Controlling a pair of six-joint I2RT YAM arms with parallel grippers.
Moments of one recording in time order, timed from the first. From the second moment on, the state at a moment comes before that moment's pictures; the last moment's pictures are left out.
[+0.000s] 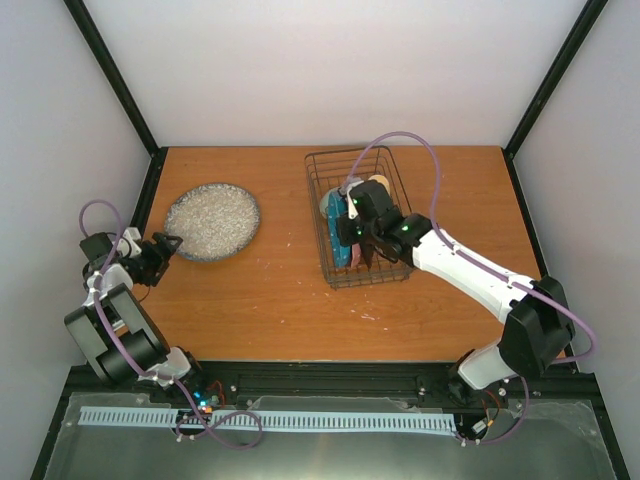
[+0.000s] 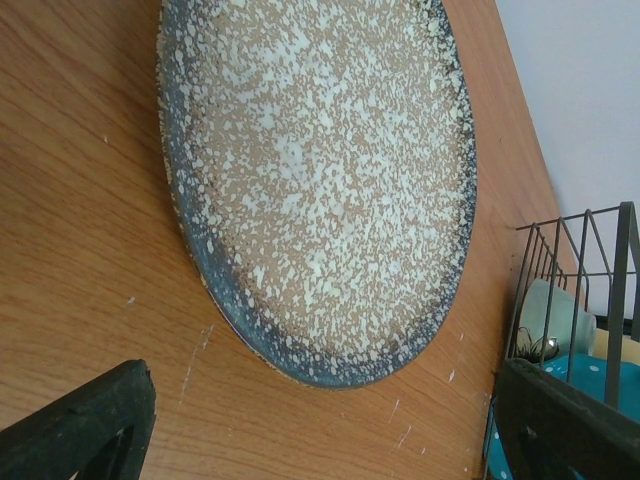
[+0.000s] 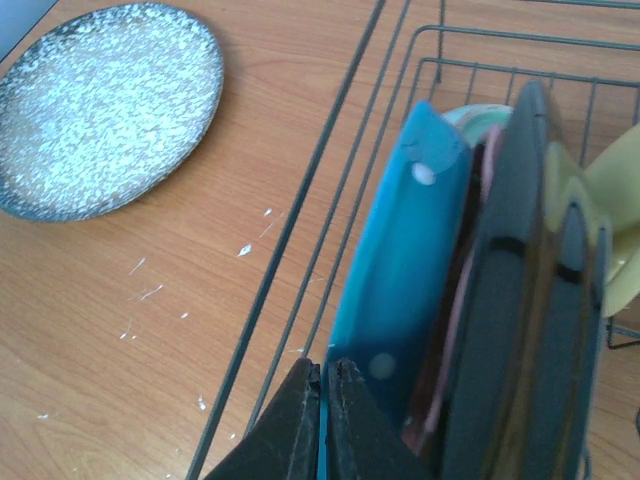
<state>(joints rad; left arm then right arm) 0.67 1.37 0.70 -0.34 0.77 -0.34 0.72 1.48 1.20 -0.43 0.06 0.26</state>
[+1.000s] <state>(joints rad) 0.67 1.39 0.70 -0.34 0.77 -0.34 0.62 1.46 1.21 -0.44 0.18 0.24</state>
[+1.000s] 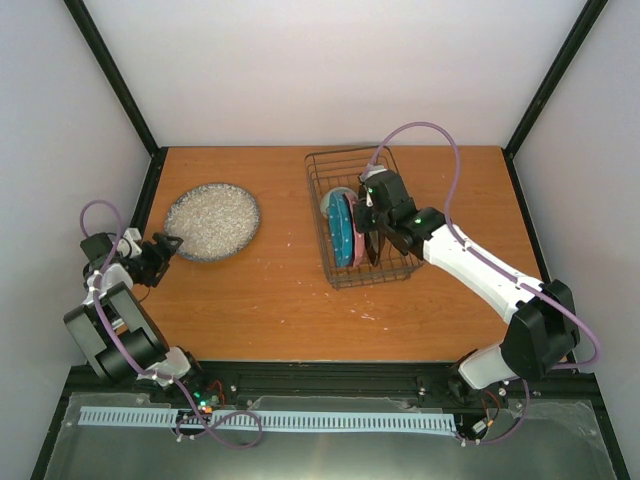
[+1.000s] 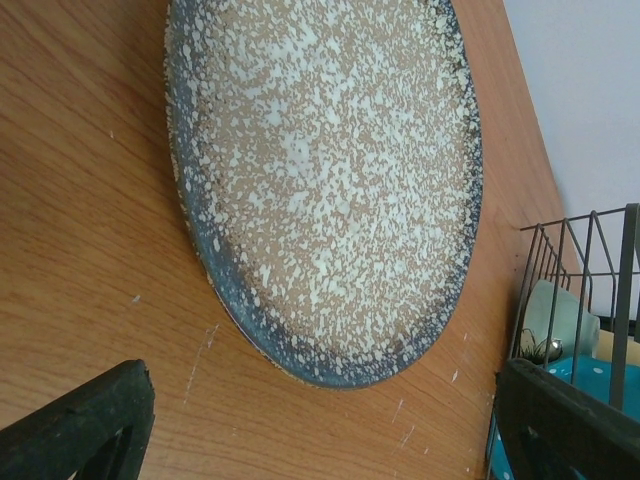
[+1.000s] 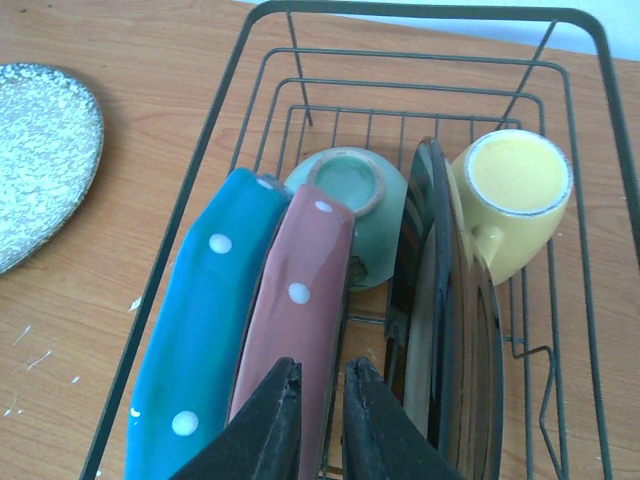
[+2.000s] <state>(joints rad) 0.67 1.41 0.70 -0.35 0.74 -0.34 0.55 1.31 1.16 -0.33 0.10 0.20</state>
